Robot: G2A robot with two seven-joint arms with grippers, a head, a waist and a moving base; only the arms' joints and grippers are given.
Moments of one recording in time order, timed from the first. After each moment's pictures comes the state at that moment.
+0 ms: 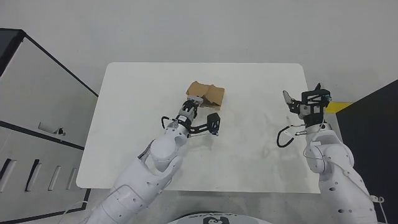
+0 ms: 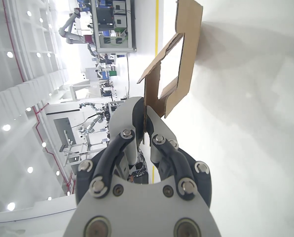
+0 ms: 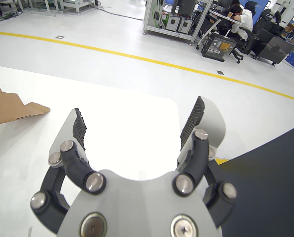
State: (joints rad) left arm 1.42 -1.25 -0.93 -1.74 2.74 -0.19 -0.28; right arm -1.73 -1.15 1.60 -1.80 -1.33 0.00 0.00
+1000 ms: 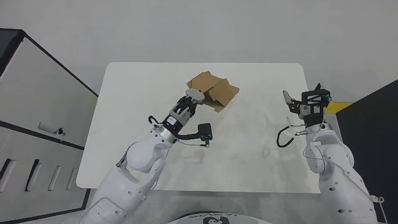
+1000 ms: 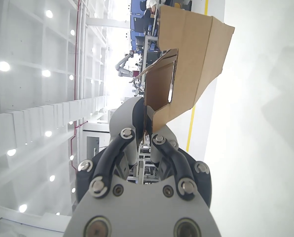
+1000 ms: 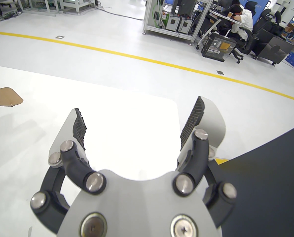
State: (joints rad) left arm 1.56 -1.20 -1.11 -1.90 2.74 0.04 0.12; right arm -1.73 -1.15 1.60 -1.80 -1.33 0.00 0.00
